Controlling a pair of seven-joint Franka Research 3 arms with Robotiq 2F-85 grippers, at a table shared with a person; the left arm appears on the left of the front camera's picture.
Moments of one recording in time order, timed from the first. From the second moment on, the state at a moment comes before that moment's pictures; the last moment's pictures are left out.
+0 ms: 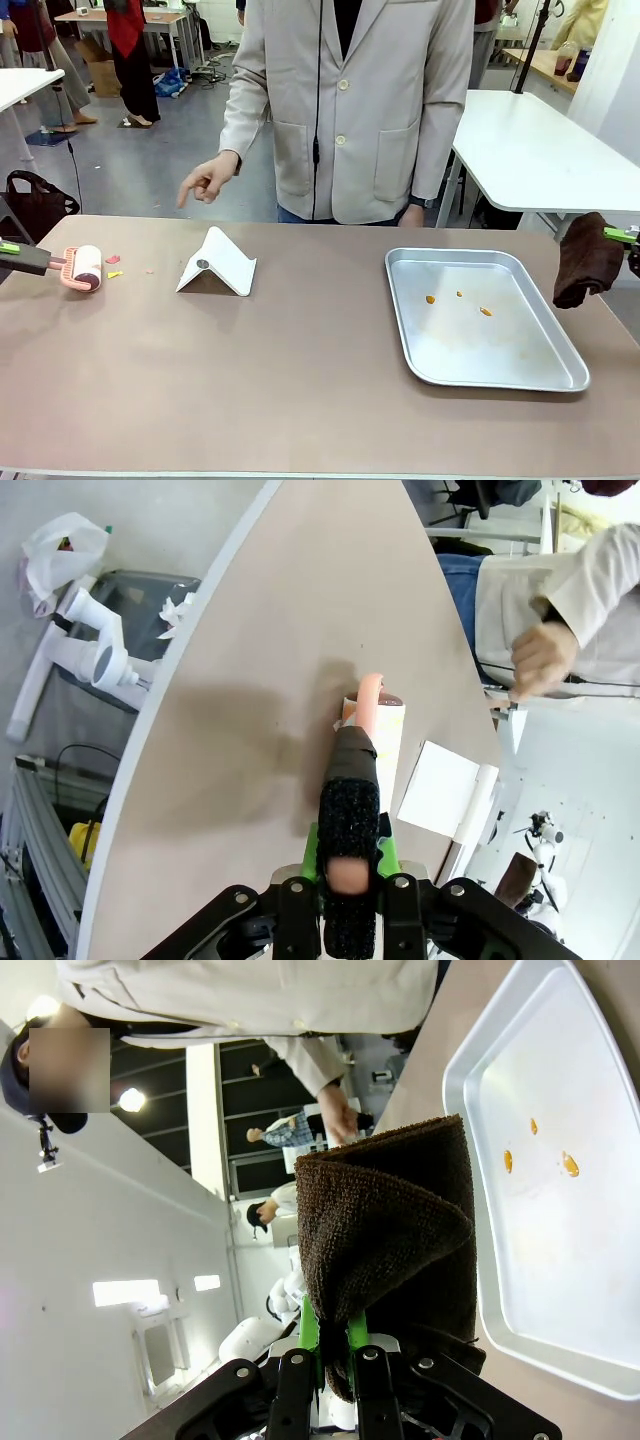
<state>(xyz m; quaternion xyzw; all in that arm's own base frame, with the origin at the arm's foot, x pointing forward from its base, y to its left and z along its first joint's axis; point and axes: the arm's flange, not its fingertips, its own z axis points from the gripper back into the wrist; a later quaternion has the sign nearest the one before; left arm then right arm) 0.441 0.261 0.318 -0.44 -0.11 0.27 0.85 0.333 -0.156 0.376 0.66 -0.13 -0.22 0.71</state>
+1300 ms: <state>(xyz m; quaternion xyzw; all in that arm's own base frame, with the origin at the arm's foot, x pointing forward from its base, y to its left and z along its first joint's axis) 0.500 0.153 0.321 -0.42 -0.08 0.17 0.89 0.333 -0.156 0.376 0.66 -0.13 -0.22 0.71</state>
